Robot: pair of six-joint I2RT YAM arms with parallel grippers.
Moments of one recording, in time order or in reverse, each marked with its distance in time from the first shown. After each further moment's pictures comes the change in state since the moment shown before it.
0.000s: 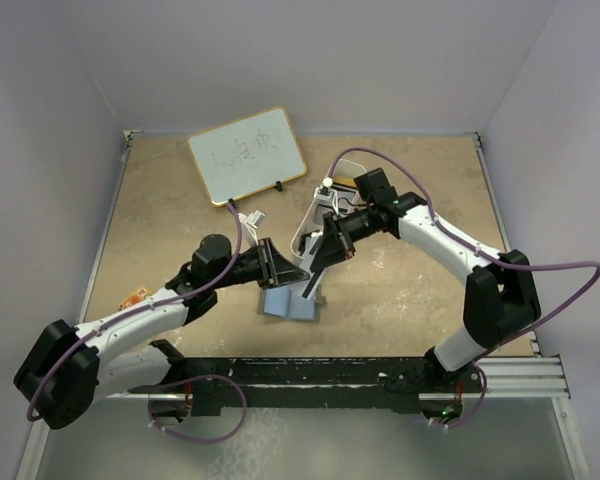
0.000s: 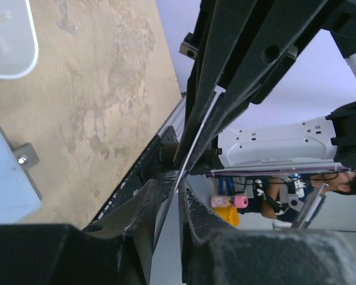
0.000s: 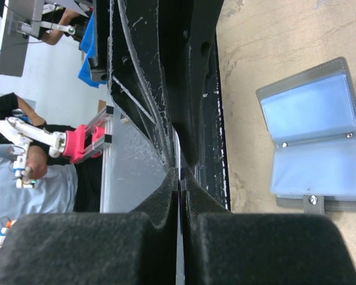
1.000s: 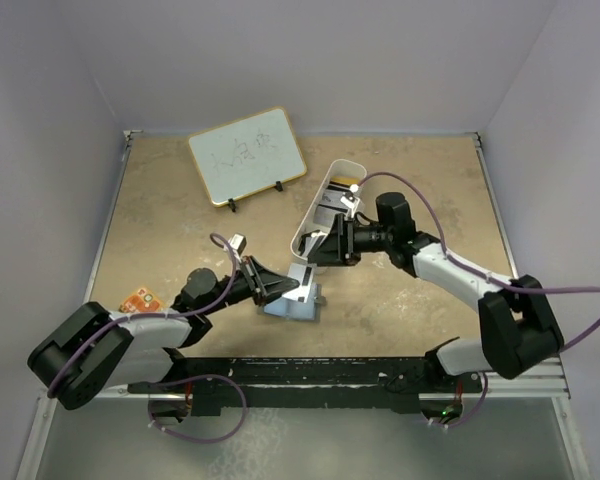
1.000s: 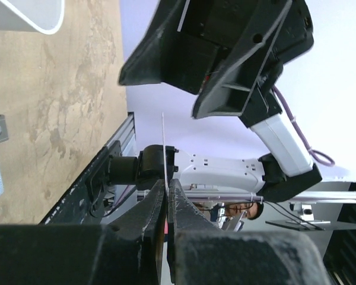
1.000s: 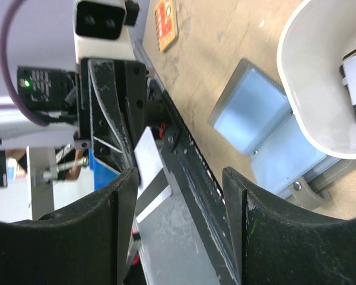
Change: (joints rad) left arm 0.006 0.144 -0.341 0.694 -0.079 -0.472; right arm -0.035 -0.146 -0.407 0.695 0.318 0.797
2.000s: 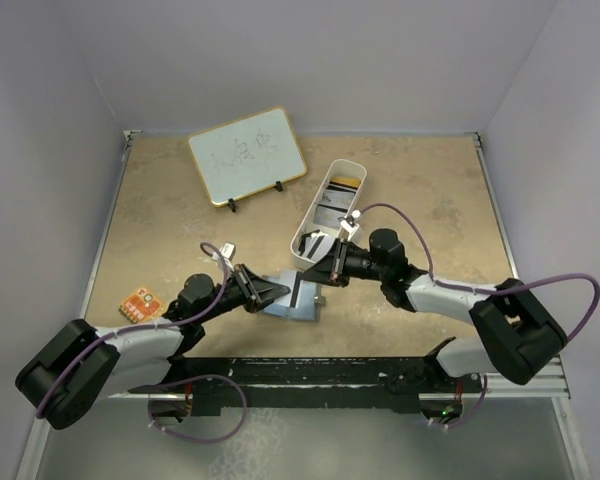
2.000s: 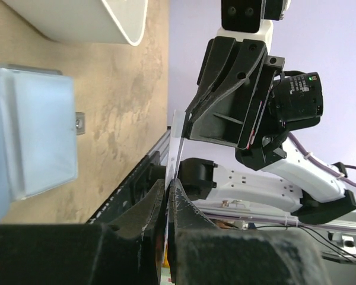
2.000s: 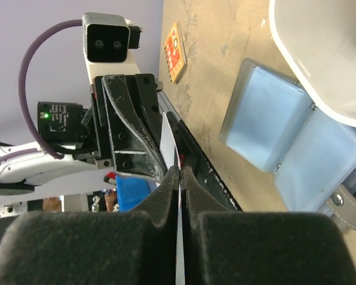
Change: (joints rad) left arm 0.027 -0.135 -0.078 -0.189 -0.088 0.099; right arm 0.166 -0.082 -0.304 0.495 0.320 0.407
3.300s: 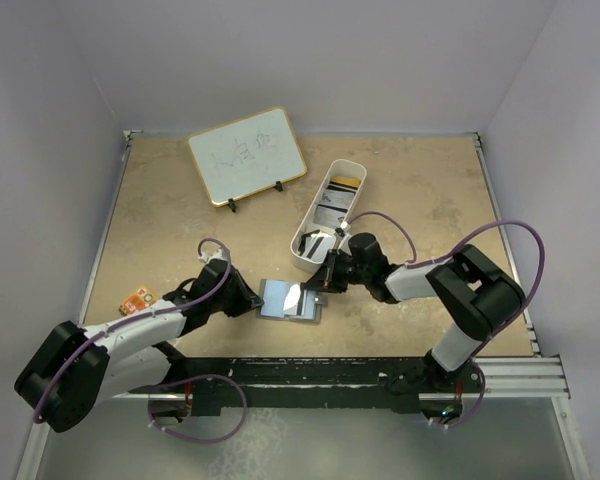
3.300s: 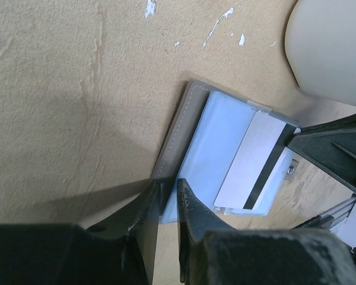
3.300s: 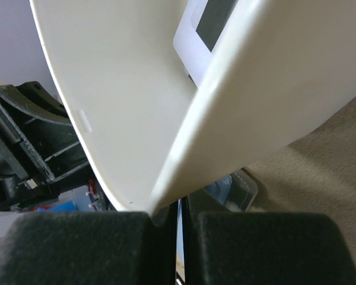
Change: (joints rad) left arm 0.028 -0.011 0.227 -0.943 -0.337 0.402; right arm 0.023 0.313 0.048 -0.055 0.158 -0.214
